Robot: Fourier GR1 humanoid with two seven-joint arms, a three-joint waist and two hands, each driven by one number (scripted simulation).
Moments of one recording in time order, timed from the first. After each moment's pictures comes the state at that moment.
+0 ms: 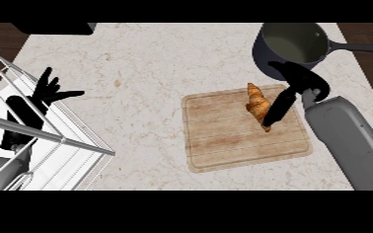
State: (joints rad) left arm -0.17 0.59 -0.17 -1.33 0.24 0.24 0.06; right arm -0.60 -0.44 0.30 -1.28 0.22 0.37 0.90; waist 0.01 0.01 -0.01
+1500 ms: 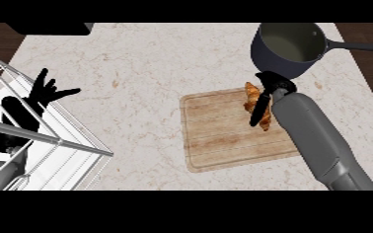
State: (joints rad) left arm -0.14 0.59 -0.15 -1.37 0.21 0.23 0.10; right arm -0.71 -0.26 0.27 -0.84 0.47 0.36 0.77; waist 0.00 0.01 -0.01
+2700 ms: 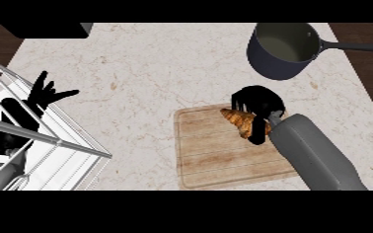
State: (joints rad) left arm -0.13 0.59 -0.14 -1.35 0.23 0.22 0.08; right arm -0.56 -0.32 0.49 -1.08 0.66 0.37 0.21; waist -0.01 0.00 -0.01
